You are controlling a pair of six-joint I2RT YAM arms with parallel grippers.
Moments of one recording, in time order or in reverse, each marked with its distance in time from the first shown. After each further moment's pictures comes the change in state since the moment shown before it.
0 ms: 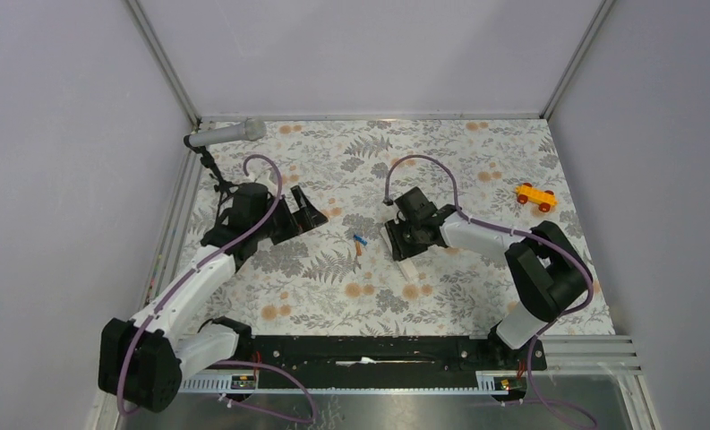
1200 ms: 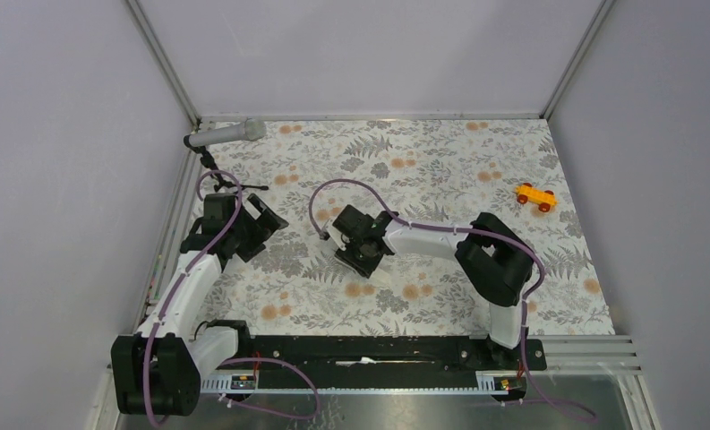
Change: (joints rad) left arm 0.303 -0.011 -0.060 -0.185 -0.066 -0.114; right arm 0.338 0.269 0.324 -0.148 0.082 -0.330
